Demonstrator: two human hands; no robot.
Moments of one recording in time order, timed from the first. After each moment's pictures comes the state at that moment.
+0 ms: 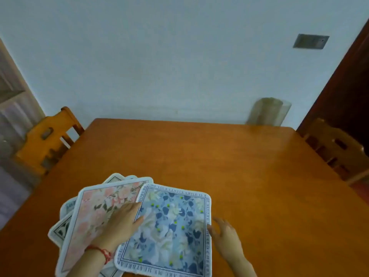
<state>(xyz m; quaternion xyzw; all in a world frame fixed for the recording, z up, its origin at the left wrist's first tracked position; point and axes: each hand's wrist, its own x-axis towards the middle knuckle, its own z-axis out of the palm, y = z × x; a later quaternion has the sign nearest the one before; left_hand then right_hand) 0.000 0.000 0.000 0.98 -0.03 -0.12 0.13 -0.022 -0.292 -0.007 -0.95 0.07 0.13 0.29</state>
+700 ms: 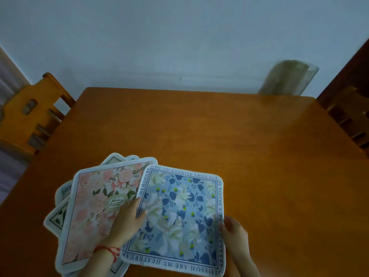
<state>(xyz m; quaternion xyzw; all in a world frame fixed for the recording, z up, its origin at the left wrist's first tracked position) 0.019 0.018 -0.082 0.94 0.09 -0.17 0.29 -0.007 -0.281 -0.088 -0.88 0.20 0.13 0.41</state>
